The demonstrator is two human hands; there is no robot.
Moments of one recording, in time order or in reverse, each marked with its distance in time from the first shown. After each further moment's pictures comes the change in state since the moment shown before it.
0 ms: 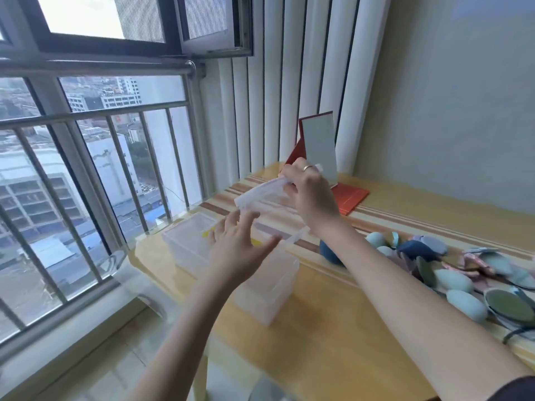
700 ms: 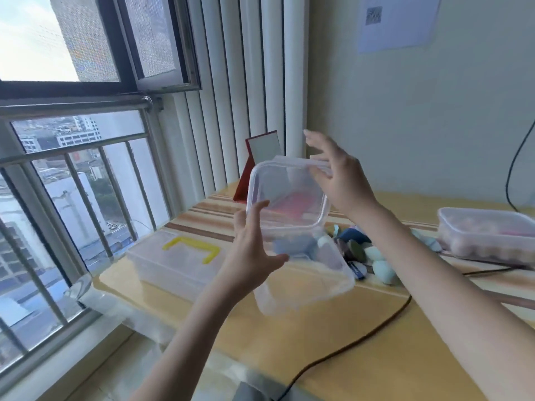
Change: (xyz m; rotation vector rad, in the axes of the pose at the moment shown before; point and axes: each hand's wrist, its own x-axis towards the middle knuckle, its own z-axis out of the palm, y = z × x) left_hand -0.051 0.087 0.012 -0.389 -0.045 0.424; right_hand -0.043 0.044 -0.155 0.140 0.122 0.088
